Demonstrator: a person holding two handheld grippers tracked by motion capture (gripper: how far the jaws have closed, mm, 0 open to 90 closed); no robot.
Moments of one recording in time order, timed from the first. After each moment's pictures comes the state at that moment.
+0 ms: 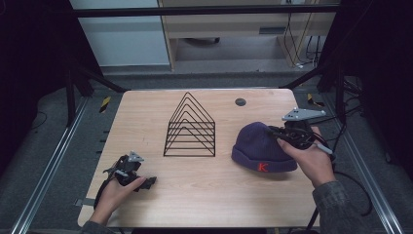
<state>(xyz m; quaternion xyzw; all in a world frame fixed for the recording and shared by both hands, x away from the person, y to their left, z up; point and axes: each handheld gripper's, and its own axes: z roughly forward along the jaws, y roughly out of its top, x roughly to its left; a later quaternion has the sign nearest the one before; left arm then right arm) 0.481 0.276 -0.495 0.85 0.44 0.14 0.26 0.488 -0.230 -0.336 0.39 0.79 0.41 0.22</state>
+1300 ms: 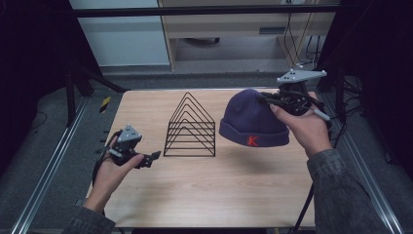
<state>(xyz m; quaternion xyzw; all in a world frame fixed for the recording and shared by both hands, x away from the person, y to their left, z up) 0.497 0.255 -0.374 0.82 0.36 0.20 0.40 0.520 -0.197 -0.248 0.37 0.78 0.45 0.24</state>
